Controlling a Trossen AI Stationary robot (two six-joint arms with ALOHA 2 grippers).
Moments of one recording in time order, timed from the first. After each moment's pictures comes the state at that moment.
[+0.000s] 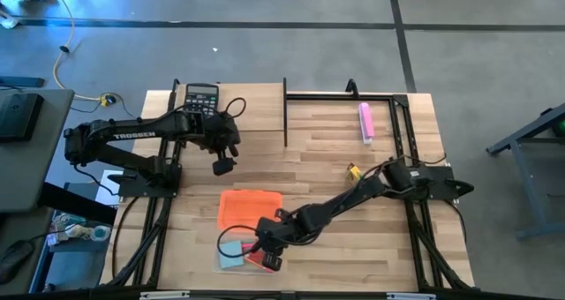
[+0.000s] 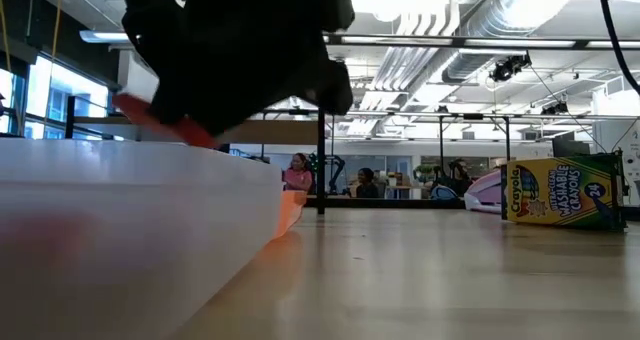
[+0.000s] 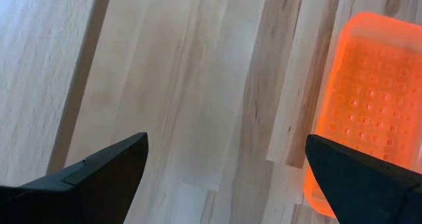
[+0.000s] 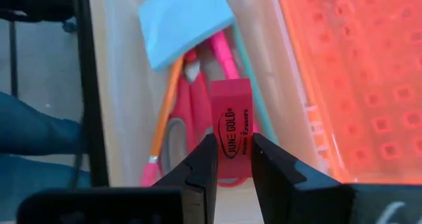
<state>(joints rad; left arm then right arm) 0.37 1.20 0.94 -0.88 0.02 0.00 0.42 2.26 1.85 -0.54 0.05 0.69</state>
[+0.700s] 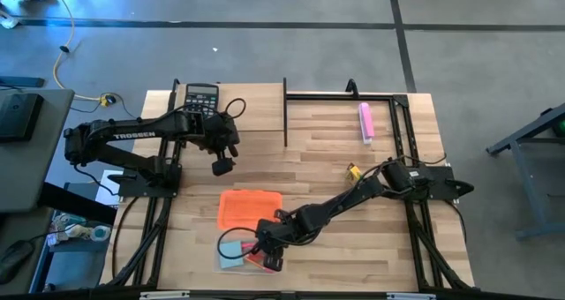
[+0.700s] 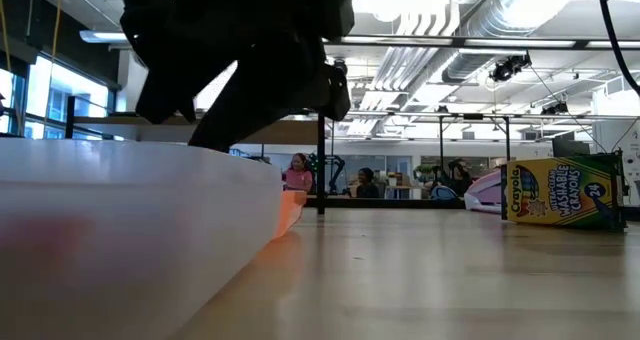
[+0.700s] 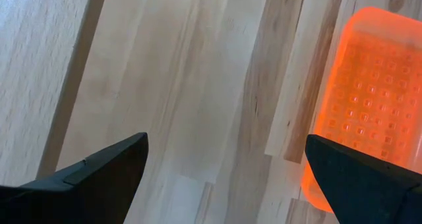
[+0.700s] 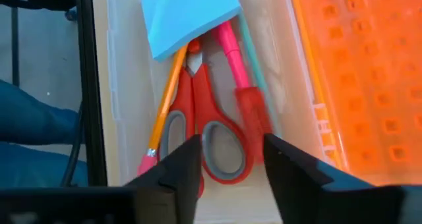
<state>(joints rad) 0.37 1.20 0.94 -0.90 0.02 -0.02 0.42 2.27 1.85 -0.54 0.02 0.65</state>
